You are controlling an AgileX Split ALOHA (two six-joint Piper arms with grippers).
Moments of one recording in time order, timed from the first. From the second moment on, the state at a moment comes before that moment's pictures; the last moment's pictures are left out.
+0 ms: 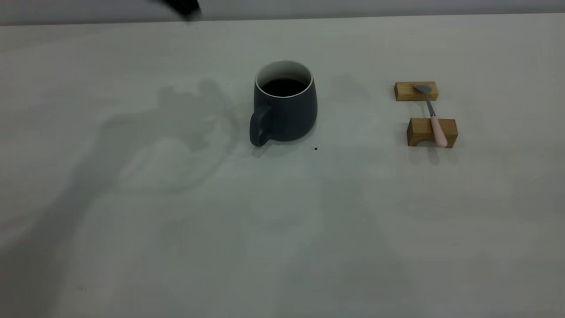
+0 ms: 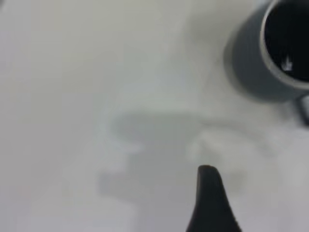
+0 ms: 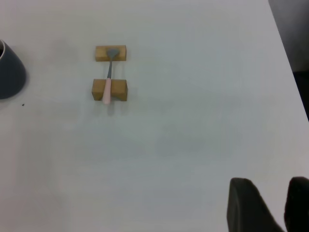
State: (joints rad) left arm -0.24 2.00 -1.54 -0.33 0.69 0.86; right arm 0.01 0.02 -0.47 -0.04 1.13 0.03
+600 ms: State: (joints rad) left arm -0.23 1.34 -1.39 -0.09 1.17 0.28; right arm 0.01 0.02 -0.47 -0.04 1.13 0.03
